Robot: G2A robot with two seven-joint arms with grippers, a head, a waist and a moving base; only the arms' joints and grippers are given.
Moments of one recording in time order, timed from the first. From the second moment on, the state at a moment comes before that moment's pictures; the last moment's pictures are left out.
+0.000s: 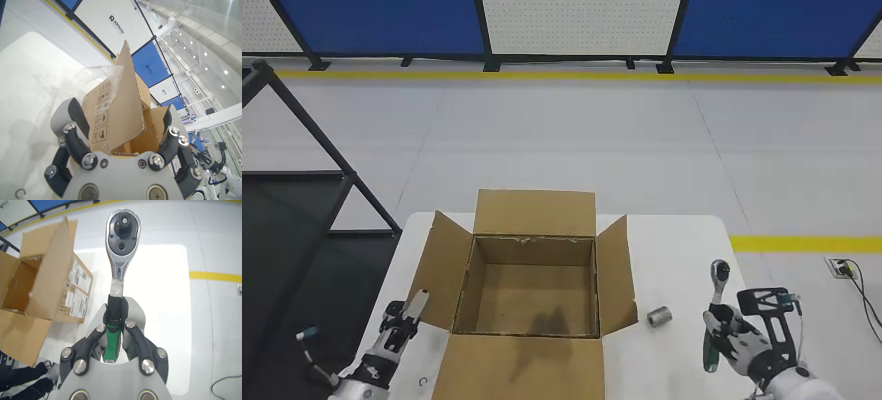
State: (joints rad) left arm 1.61 -1.26 -1.79 -1.98 0.32 -0.15 -0.23; right arm -1.53 -1.39 1.75 -2.35 -1.07 -0.02 1.07
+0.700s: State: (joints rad) left arm 1.62 -1.26 -1.80 -1.98 0.32 -0.15 -0.21; right arm -1.42 -1.35 1.65 -1.96 -1.02 -0.07 1.42
